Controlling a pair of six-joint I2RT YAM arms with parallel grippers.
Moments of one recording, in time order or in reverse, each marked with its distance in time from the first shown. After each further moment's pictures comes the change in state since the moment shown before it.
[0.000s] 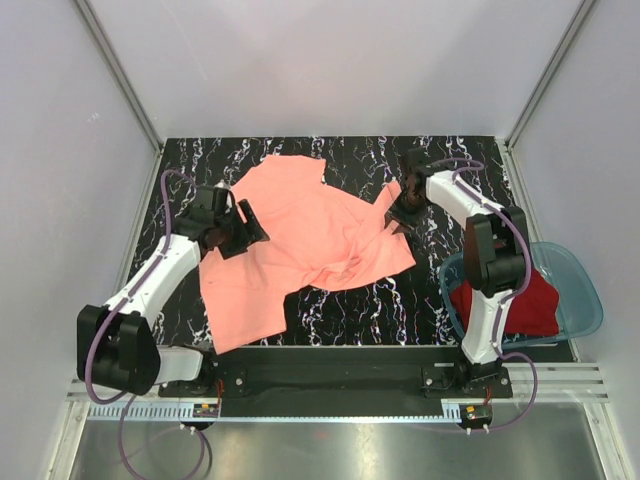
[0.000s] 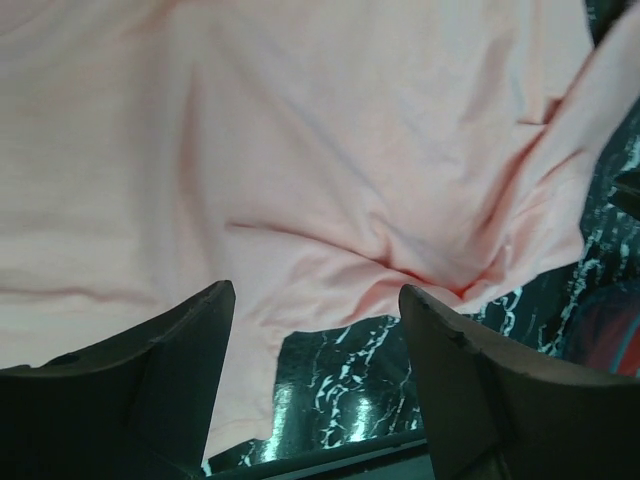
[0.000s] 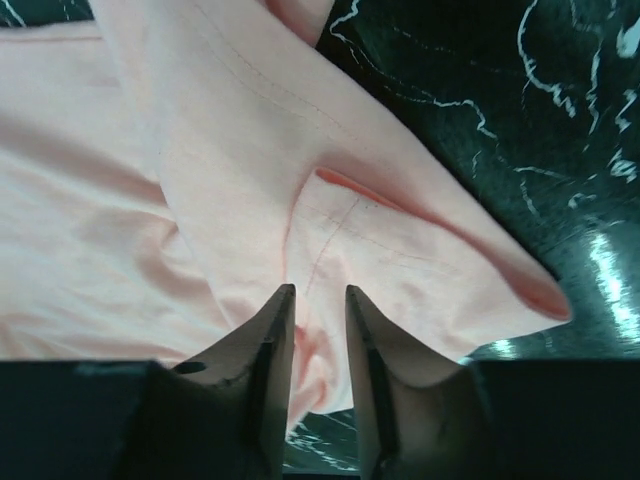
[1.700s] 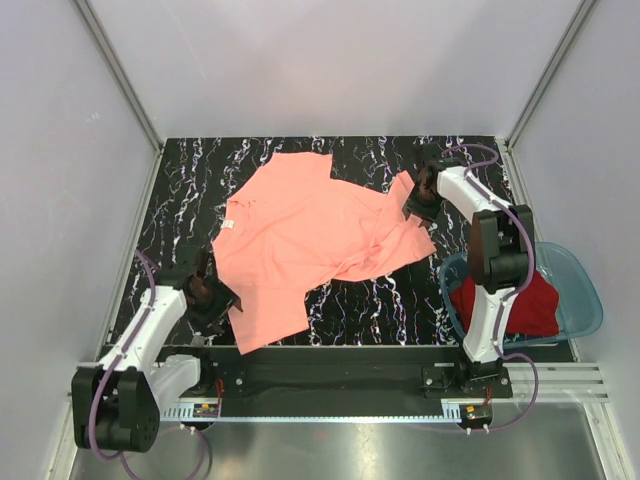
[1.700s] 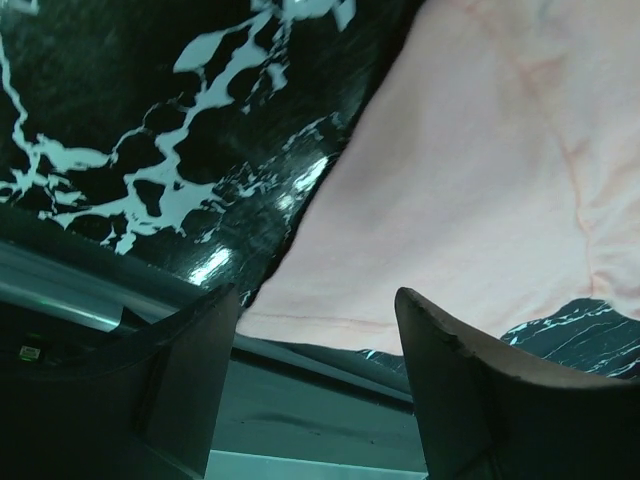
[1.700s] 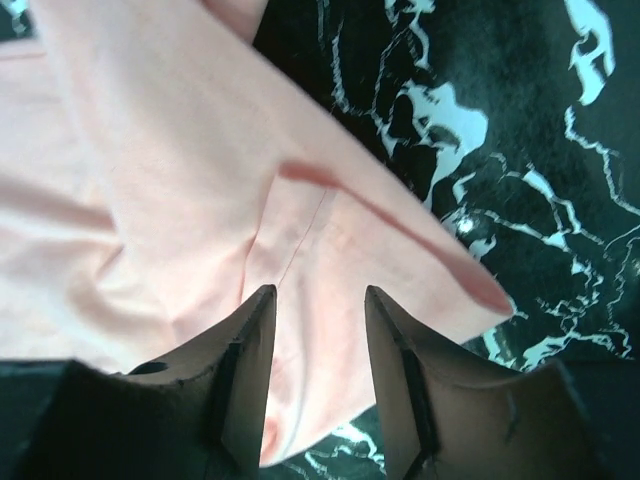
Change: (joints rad) left arm 0.161 -0.289 -0.389 -0.389 -0.080 -0.267; right arm -0.074 0.042 0.040 0.012 0.198 -0.159
